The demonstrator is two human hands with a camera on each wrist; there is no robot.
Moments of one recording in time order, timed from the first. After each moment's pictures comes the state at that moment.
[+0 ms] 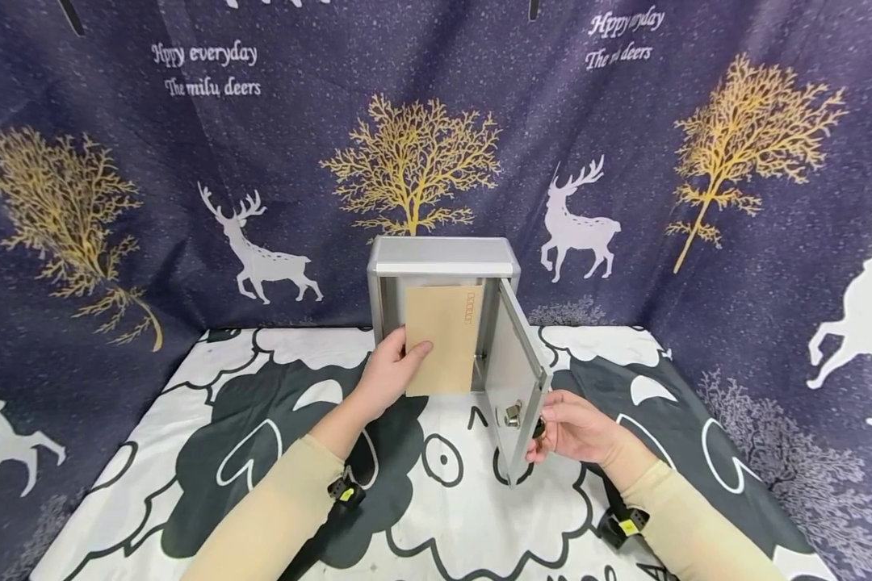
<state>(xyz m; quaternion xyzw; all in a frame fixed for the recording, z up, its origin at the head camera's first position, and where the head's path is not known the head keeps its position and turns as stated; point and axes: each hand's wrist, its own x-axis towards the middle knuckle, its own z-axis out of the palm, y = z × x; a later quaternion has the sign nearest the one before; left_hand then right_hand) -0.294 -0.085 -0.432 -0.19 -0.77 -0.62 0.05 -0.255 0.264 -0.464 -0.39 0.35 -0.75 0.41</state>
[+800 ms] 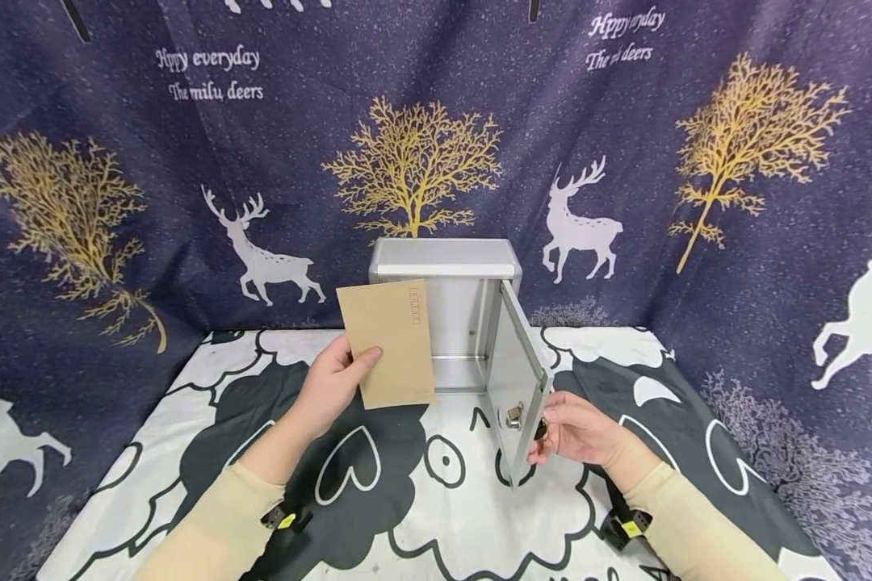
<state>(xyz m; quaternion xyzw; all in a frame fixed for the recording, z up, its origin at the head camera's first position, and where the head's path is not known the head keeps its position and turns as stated) -0.256 -0.152 -0.412 -0.19 -0.71 -0.67 0.04 -0.254 0.264 -0.466 -0.40 0.35 -0.75 0.40</state>
